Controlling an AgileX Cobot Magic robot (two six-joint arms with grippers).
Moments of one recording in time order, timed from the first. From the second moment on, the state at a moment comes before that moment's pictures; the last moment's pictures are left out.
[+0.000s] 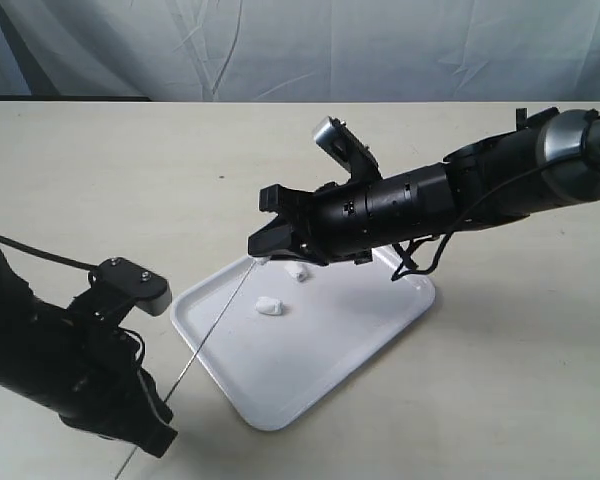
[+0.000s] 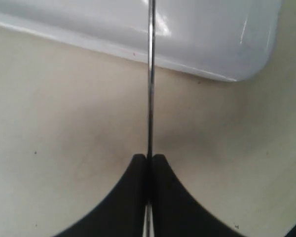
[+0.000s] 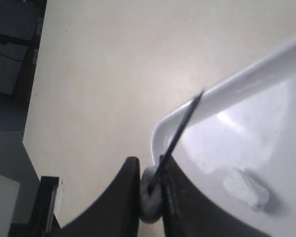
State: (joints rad) left arm -0.52 1.48 -0.49 -0.73 0.53 0.71; right arm 0.49 1.95 -0.98 1.73 0.74 -1.16
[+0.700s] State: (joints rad) left arm -0.52 1.48 -0.47 -0.69 0.58 0.63; right arm 0.48 1.95 -1.11 1.73 0.54 -1.16
